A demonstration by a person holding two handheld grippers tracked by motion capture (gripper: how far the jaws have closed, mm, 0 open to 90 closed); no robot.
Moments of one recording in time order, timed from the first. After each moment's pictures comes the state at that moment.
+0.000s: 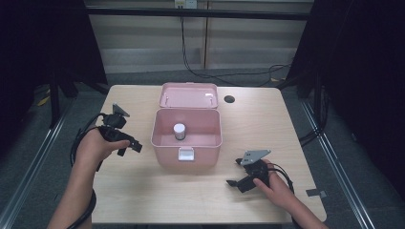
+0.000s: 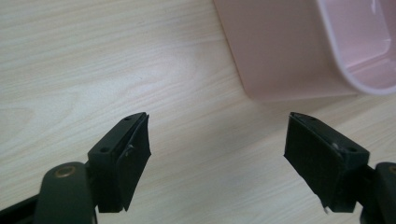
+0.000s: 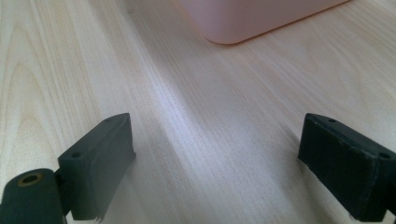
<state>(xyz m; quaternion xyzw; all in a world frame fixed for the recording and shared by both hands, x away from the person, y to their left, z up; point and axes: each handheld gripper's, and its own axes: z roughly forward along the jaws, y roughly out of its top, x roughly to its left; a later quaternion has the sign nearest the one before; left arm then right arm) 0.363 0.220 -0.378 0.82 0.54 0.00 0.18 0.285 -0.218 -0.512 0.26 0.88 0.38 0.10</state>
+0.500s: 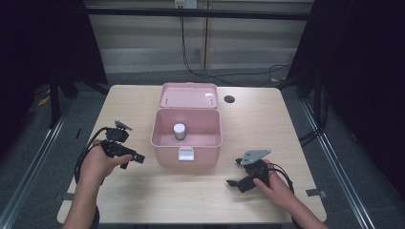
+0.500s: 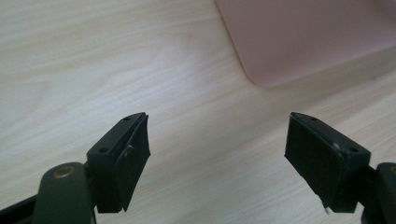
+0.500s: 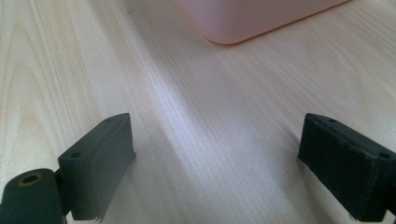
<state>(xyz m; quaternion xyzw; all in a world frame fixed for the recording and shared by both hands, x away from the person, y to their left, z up) 0.340 0.219 -0.413 0.83 0.52 0.01 0.21 0.285 -0.218 -0.512 0.26 0.88 0.38 0.10</state>
